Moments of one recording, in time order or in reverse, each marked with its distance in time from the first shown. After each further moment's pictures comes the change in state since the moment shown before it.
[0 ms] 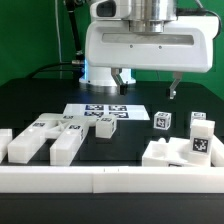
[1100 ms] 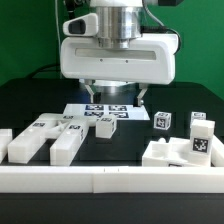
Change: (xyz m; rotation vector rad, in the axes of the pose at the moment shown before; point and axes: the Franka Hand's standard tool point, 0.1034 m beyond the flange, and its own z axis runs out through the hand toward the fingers) arm -0.035 0.062 0.028 -0.005 -0.060 0.012
